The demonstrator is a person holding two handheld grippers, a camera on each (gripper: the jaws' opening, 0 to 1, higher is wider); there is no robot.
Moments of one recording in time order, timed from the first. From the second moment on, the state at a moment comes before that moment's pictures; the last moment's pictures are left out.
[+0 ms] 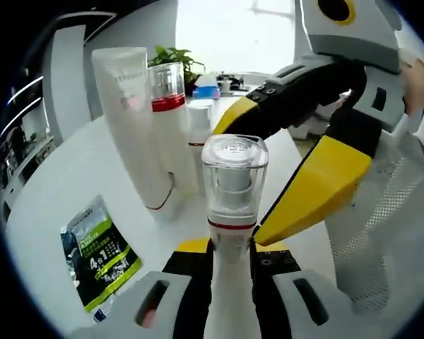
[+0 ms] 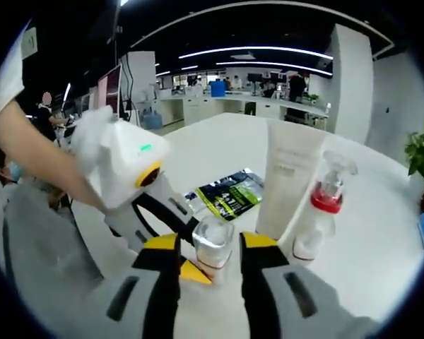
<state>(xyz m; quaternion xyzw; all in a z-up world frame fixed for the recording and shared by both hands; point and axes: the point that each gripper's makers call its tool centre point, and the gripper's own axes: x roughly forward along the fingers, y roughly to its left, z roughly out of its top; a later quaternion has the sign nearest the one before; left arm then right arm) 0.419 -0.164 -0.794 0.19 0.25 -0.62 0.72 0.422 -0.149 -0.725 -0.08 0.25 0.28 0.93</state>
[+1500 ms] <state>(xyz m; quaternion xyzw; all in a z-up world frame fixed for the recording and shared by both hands) 0.456 -0.217 -0.793 0.19 0.24 -0.64 0.70 0.399 -0.205 -0.742 -0.03 0.29 0.22 0.93</state>
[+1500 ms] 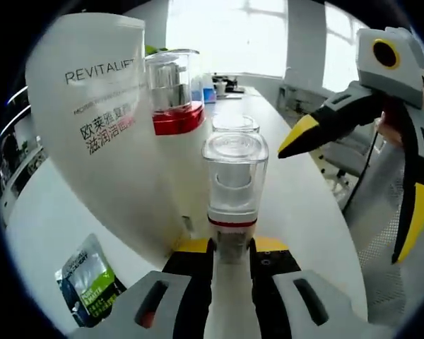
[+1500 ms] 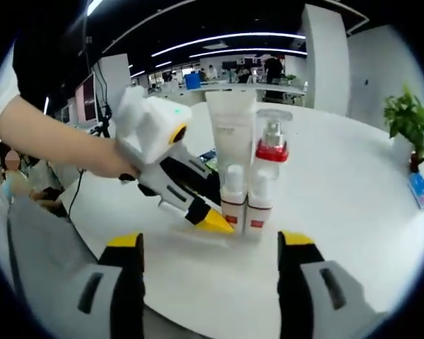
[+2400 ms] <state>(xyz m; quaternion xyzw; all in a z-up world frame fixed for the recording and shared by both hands) 0.451 -0.200 -0.799 0.20 0.27 -0.63 0.70 0.396 -0.202 -0.746 -0.03 0.31 0.23 0.92</state>
